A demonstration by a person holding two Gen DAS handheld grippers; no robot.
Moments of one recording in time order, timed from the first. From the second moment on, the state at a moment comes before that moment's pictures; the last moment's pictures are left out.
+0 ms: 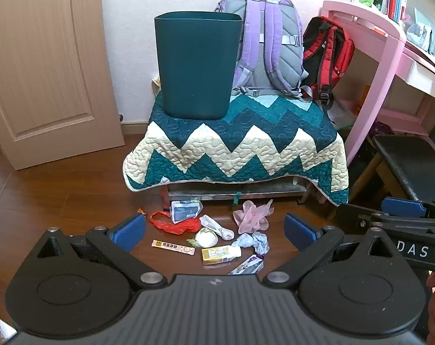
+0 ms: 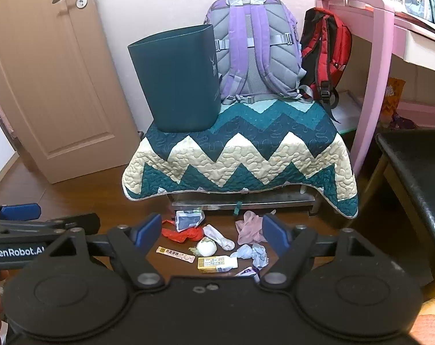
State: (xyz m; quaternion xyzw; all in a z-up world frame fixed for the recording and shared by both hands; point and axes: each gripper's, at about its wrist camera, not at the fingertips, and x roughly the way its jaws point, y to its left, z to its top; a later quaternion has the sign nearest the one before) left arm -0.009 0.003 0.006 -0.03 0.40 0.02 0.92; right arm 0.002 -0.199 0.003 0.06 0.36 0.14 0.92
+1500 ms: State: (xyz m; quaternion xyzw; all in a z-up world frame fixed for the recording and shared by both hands) left arm -0.011 0.007 0.008 -0.05 0.38 0.01 0.92; right arm 0.002 -0.199 0.001 0.07 0.35 0.13 0.92
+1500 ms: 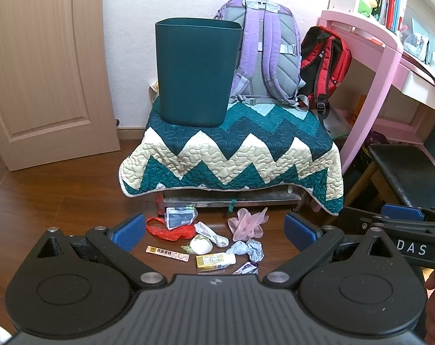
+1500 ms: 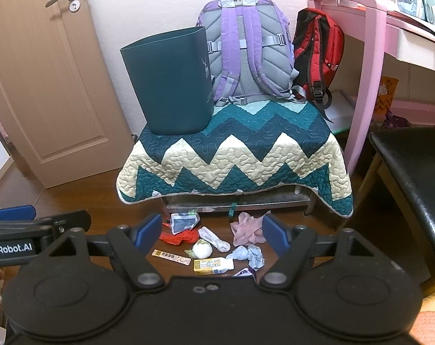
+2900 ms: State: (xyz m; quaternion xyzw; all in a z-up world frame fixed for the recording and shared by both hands) left arm 0.027 0.020 -0.023 -0.06 0.40 0.02 0.92; right arm 0.053 -0.197 -0.031 0.06 0.39 0.12 0.91
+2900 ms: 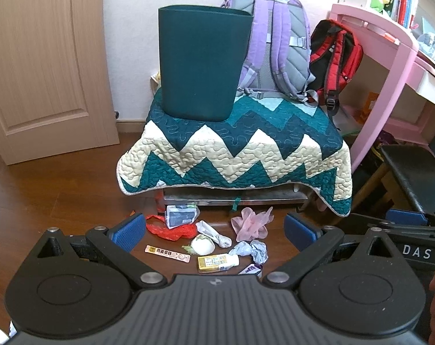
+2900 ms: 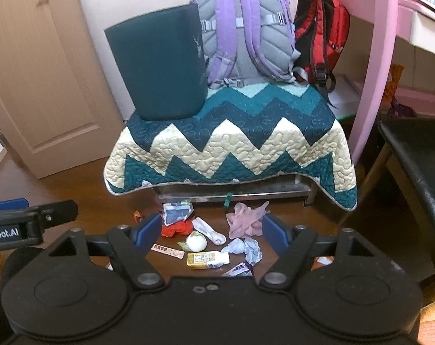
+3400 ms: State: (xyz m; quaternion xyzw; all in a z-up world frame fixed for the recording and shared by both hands) left arm 0.115 0.043 -0.078 -0.06 0.42 0.02 0.90; right arm 0.157 -0.204 -0.088 0.07 0.43 0.11 0.89
